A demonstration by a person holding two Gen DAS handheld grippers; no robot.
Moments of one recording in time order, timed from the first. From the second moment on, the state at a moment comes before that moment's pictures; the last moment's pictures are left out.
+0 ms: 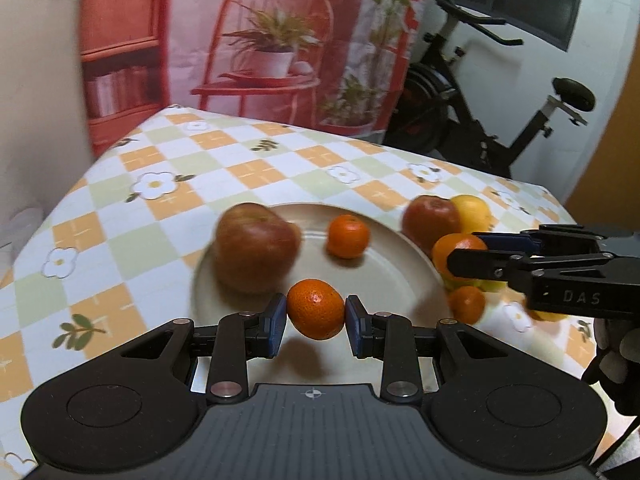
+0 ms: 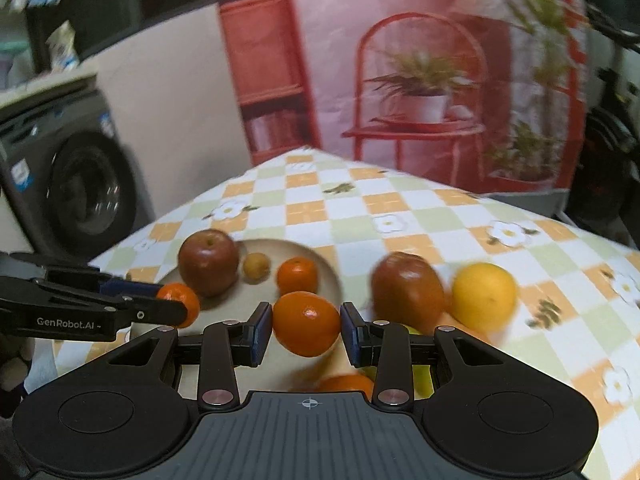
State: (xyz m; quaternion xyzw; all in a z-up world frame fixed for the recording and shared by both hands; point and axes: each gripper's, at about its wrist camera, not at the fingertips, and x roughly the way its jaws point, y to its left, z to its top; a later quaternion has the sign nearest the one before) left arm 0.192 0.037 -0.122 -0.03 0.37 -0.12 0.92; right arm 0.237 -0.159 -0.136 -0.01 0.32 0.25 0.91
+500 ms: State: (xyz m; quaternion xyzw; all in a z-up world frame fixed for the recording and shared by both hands) left arm 0.195 0.071 -0.131 -0.05 0.37 -0.09 0.92; right arm 0.282 -0.076 -0.157 -0.14 0.35 0.32 0.87
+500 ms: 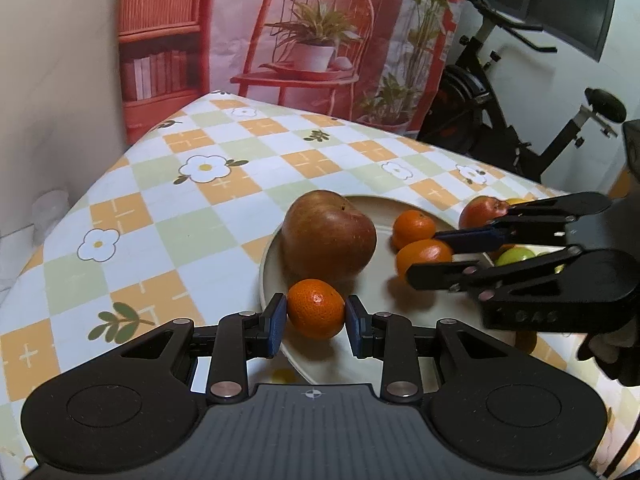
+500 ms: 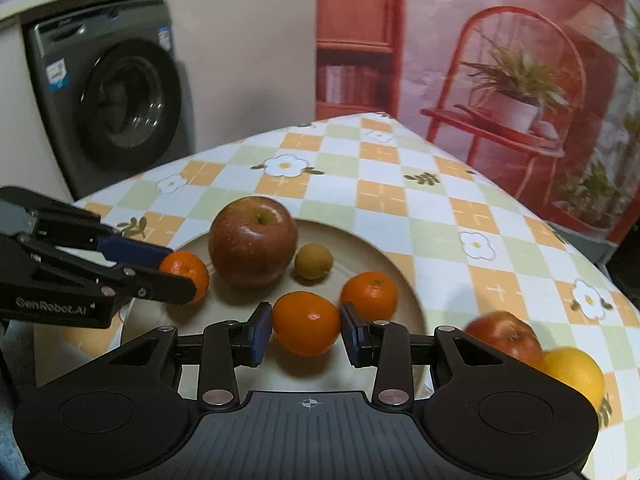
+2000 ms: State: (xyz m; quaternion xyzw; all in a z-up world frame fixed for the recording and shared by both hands) left arm 0.197 0.069 -0.122 -0.07 0.34 -0.07 0.93; right arm 0.248 -0.130 -0.138 -0.06 0.26 0.23 0.94
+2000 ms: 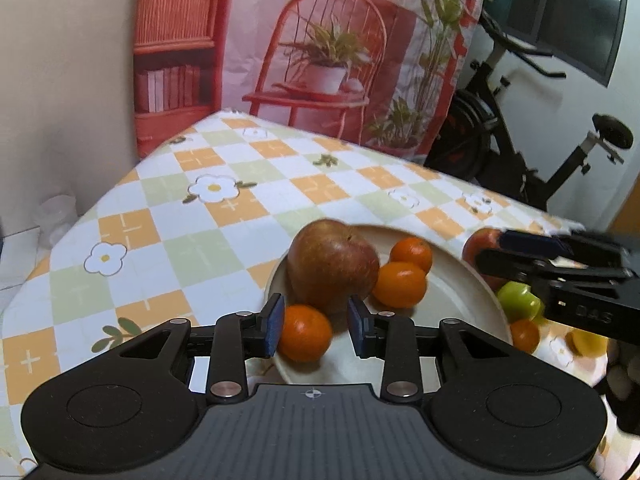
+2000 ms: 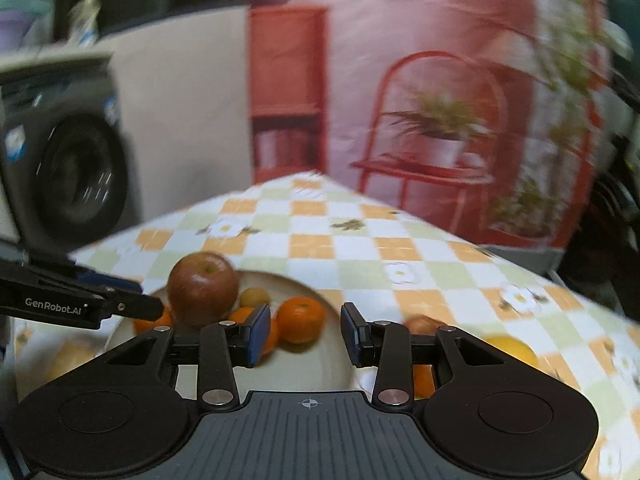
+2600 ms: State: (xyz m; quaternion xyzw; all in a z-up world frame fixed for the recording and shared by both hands) left arm 0.177 0.003 -0.110 -0.01 0.32 -0.13 0.94; right arm 0.186 -0.216 -0.161 0.02 0.24 0.13 0.96
